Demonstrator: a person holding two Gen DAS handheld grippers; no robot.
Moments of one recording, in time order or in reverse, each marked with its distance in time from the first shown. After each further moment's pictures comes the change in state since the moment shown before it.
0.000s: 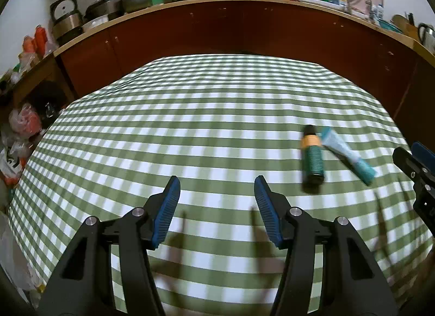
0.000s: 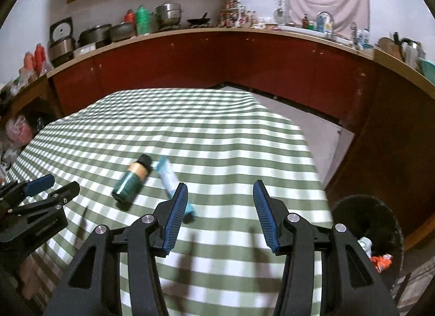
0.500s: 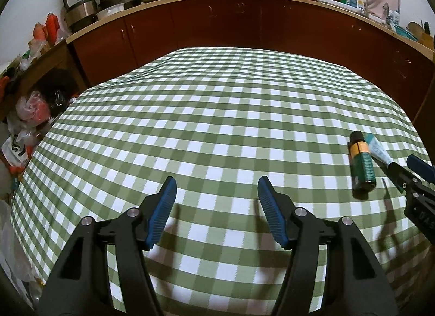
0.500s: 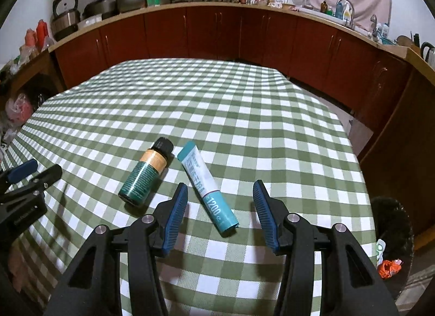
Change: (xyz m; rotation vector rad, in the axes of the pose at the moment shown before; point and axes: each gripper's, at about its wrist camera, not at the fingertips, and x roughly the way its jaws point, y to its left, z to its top) left arm 0.026 0.045 0.007 -0.048 0.028 0.041; right arm 0.043 0.040 0.004 -0.050 0.141 0.012
